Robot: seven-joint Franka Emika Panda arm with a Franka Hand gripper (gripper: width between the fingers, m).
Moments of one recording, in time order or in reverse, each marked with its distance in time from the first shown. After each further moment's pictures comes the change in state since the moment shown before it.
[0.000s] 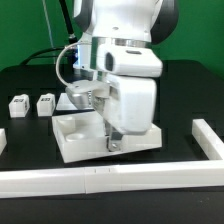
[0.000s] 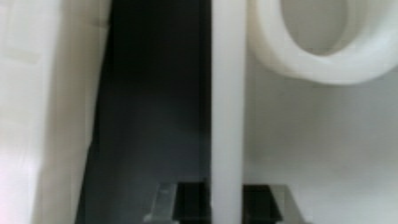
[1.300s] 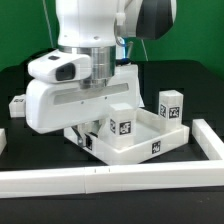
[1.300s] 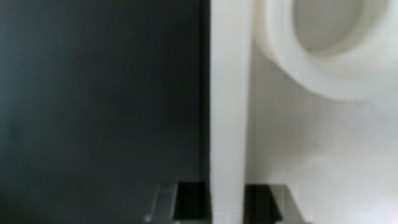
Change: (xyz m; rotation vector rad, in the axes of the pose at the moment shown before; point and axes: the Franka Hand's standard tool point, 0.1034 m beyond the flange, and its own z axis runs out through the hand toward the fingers) arm -0.040 -0.042 0.006 0.170 0.011 1.090
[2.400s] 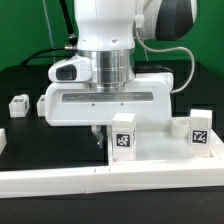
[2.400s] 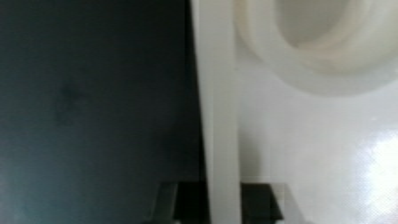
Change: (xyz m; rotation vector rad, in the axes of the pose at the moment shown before) arm 0.018 -0.026 0.007 0.069 0.027 0.923
